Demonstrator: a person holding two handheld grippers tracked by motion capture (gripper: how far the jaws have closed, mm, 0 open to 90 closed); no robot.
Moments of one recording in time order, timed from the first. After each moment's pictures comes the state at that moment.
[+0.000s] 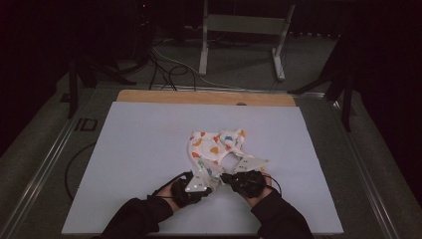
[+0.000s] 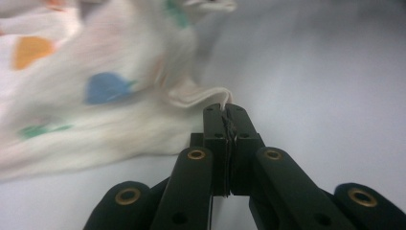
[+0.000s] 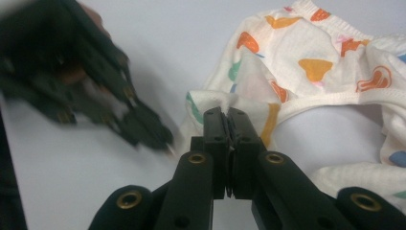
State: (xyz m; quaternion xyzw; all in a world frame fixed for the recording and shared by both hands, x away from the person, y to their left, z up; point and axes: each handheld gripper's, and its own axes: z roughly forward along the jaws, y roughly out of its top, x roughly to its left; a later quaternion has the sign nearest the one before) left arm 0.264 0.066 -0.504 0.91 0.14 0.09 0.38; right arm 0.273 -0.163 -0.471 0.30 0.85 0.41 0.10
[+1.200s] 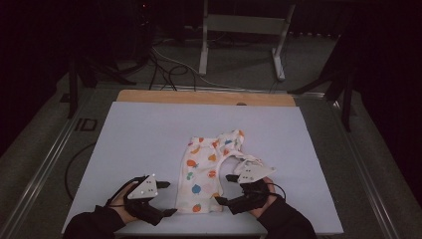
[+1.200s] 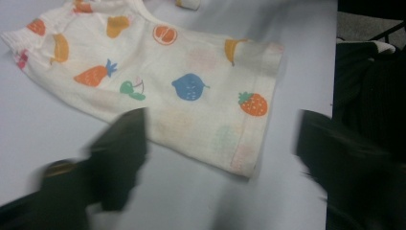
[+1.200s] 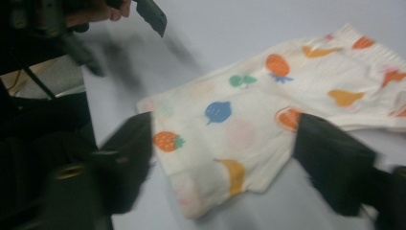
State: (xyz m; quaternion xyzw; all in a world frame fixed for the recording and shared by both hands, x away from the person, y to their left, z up) left arm 0.233 0.170 -0.482 0.89 0.17 0.07 0.43; right arm 0.247 -0.168 -0.460 0.24 0.85 0.46 0.05
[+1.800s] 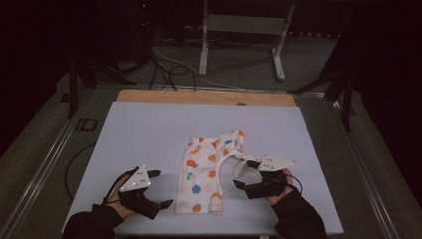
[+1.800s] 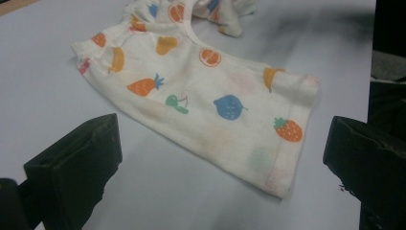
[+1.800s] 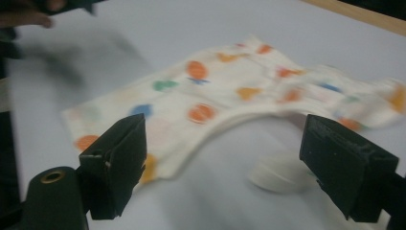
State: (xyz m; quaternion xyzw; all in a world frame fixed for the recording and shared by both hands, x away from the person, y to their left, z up) left arm 0.242 0.183 -0.476 0.85 0.23 0.10 0.46; right arm 0.273 -0.217 -0.462 0.29 0.83 0.47 0.12
